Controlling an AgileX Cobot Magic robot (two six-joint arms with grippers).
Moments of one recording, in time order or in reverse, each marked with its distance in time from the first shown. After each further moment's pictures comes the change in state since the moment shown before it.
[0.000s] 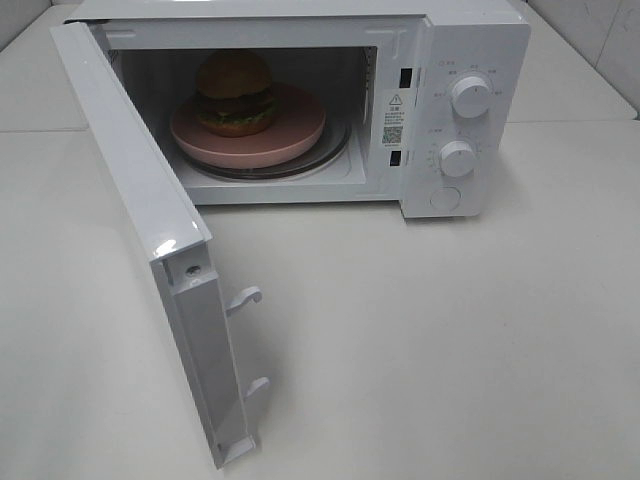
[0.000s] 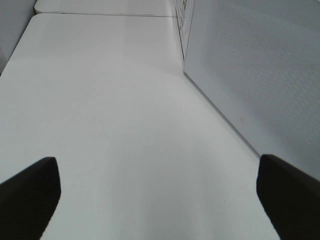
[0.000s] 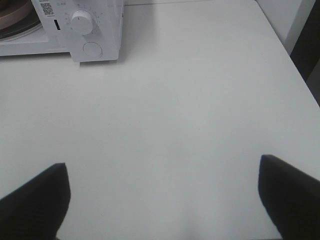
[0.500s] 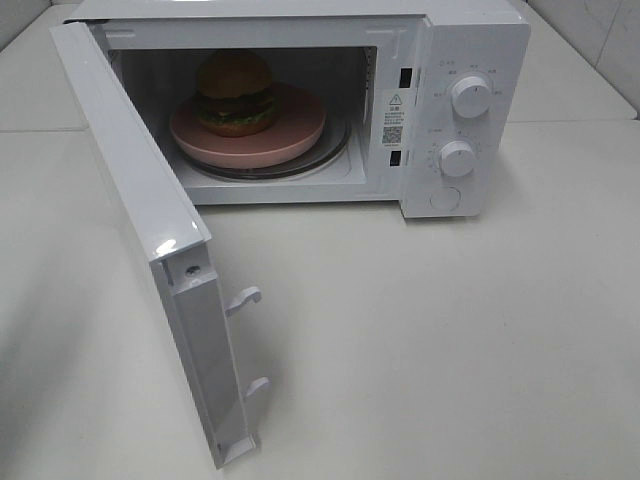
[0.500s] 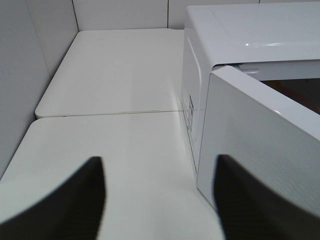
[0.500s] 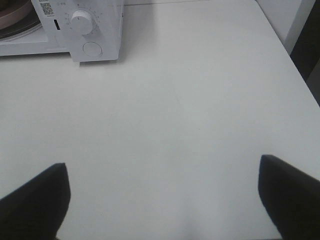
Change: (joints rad) left arm 0.000 0.656 0.002 0.075 -0.886 -0.003; right arm 0.000 0.000 0.000 0.000 0.000 0.000
